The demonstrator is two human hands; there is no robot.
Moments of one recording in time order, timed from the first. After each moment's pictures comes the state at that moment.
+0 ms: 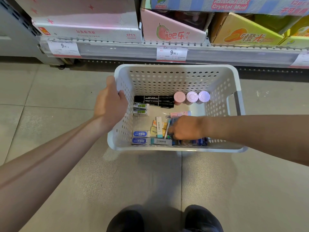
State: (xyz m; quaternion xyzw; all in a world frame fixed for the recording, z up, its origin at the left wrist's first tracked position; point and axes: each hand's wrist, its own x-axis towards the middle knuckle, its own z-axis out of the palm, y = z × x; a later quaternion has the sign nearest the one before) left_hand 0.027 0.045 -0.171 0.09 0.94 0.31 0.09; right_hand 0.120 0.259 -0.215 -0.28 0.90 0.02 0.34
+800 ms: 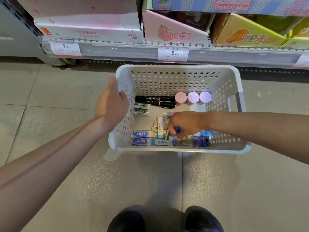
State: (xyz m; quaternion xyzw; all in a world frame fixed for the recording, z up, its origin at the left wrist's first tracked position) left_hand 0.027 0.045 -0.171 0.09 0.94 0.31 0.08; right_hand 0.103 0.264 -0.213 -0.24 0.88 -0.15 0.39
